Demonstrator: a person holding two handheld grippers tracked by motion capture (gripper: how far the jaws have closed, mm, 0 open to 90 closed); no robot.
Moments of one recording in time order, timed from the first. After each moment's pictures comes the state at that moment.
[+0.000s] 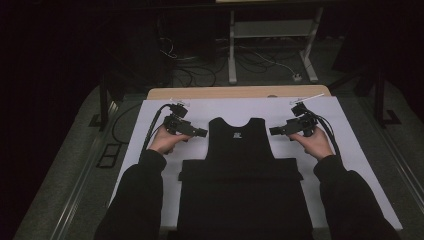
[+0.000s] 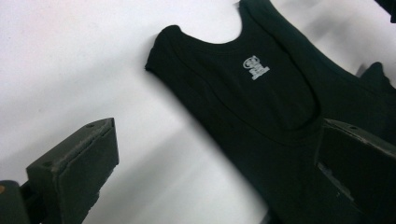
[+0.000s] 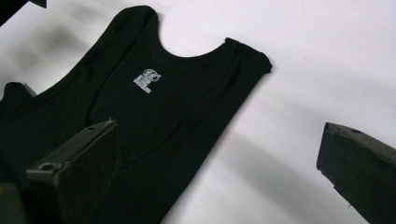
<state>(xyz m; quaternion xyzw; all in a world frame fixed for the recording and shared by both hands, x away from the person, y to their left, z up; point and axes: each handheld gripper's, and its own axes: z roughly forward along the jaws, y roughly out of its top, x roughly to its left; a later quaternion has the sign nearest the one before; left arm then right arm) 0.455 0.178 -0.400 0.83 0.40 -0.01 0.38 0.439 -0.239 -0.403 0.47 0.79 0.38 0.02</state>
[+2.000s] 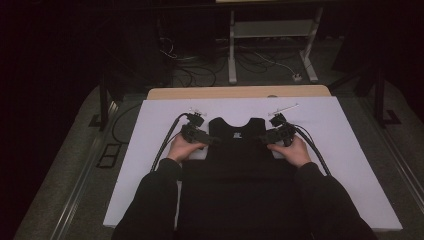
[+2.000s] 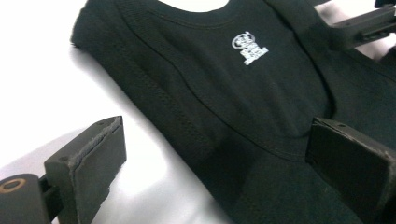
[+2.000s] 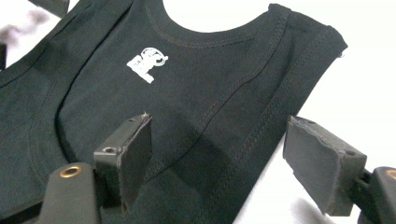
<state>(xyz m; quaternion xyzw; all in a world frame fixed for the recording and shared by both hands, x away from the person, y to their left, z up) 0.456 0.134 -0.441 0.84 0.40 -0.05 0.37 0.440 -0.187 -0.445 0.47 0.81 0.35 0.04</state>
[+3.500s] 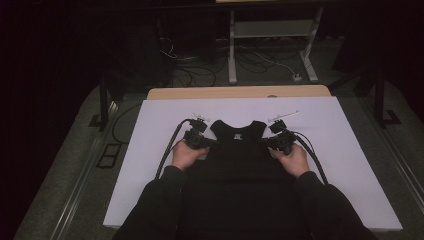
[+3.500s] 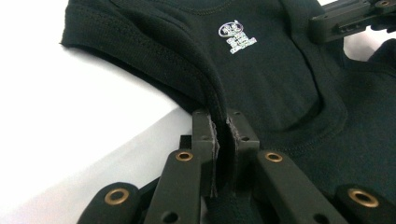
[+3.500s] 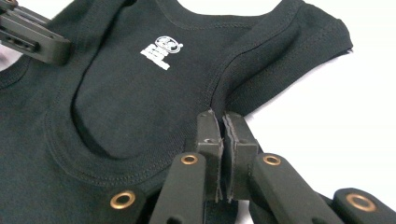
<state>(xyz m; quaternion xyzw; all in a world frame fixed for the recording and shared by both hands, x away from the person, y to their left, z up) 0.432 0.126 -0.444 0.83 0.41 -0.04 0.37 0.412 -0.180 -0.444 0.49 0.80 0.35 0.05</state>
